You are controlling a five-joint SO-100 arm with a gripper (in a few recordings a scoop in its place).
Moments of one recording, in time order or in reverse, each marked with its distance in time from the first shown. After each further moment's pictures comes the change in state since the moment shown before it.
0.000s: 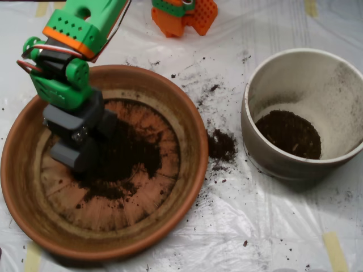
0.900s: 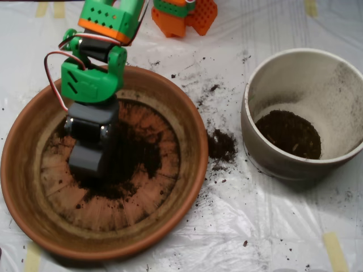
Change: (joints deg) arm -5.9 16.5 27.5 -34.3 -10.6
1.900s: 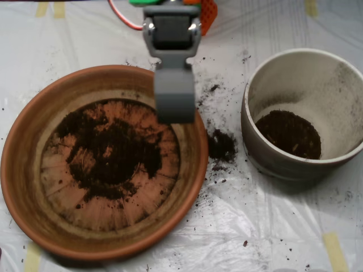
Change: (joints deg) arm -26.5 37.3 -5.4 23.8 10.9
